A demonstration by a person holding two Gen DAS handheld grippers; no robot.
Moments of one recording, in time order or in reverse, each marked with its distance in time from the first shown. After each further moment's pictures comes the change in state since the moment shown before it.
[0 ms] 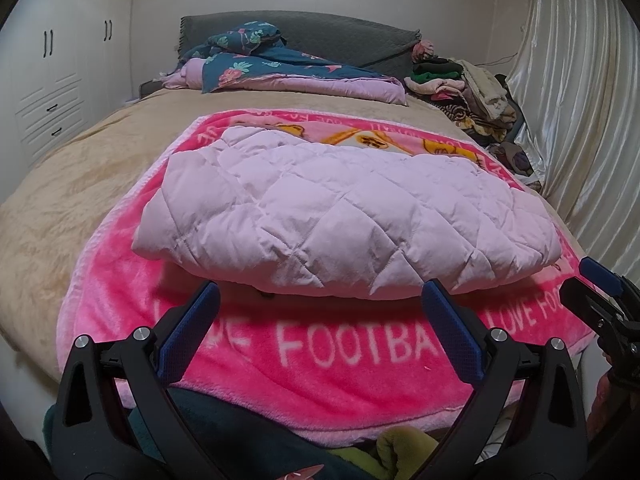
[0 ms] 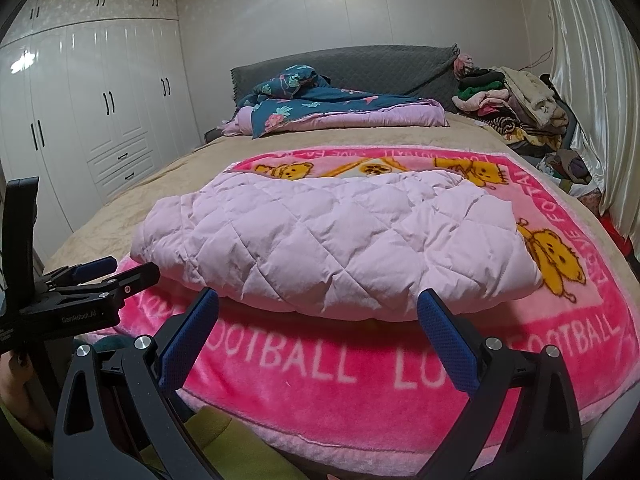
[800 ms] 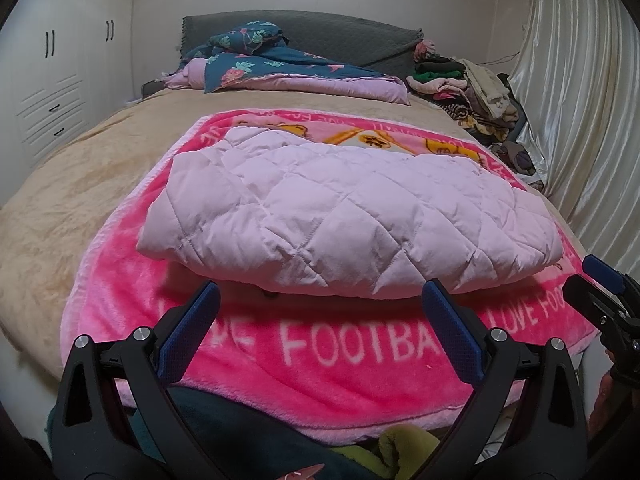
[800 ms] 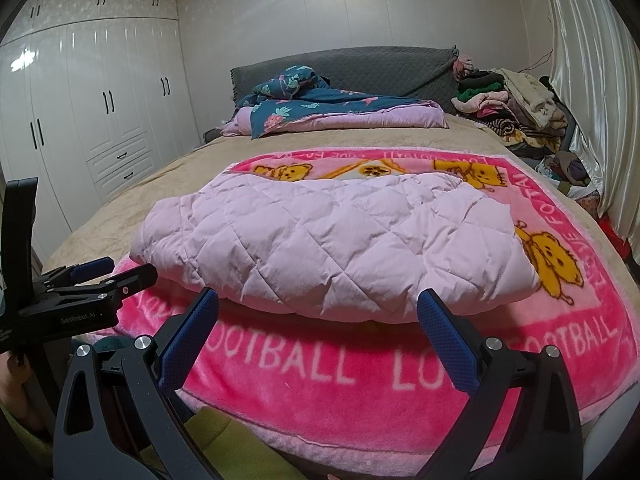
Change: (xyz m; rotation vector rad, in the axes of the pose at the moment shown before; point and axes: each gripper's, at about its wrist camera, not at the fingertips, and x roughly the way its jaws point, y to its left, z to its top) left arm -0.002 0.001 0.001 0.001 0.000 0.002; right arm -0.002 0.000 0.002 -0.004 -0.001 -0.005
